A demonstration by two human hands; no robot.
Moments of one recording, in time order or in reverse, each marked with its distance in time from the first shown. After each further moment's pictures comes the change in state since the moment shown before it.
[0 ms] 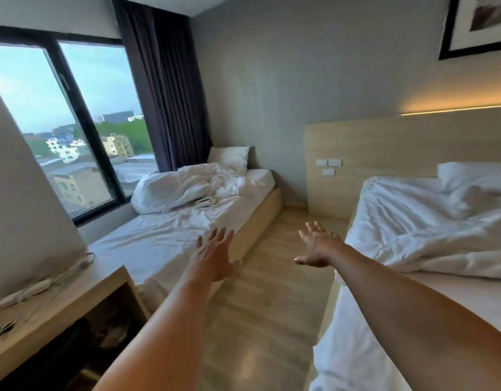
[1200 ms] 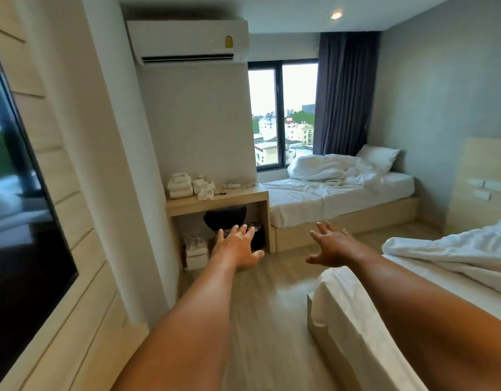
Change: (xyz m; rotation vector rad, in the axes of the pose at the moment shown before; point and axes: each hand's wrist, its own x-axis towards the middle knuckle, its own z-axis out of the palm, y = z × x) left_hand -0.646 0.591 -0.143 0.026 0.006 -0.765; right_hand -0.652 0.278 0.002 -0.100 0.073 -0.813
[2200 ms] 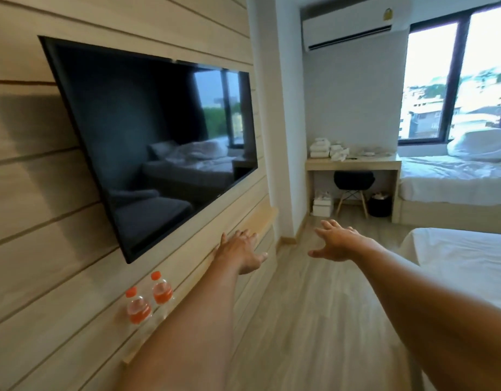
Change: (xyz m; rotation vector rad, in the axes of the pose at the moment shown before) left_hand -0.678 0.352 -0.064 0.126 -0.128 -0.676; right_hand -0.584 0.040 0.022 0.048 -0.033 -0.714
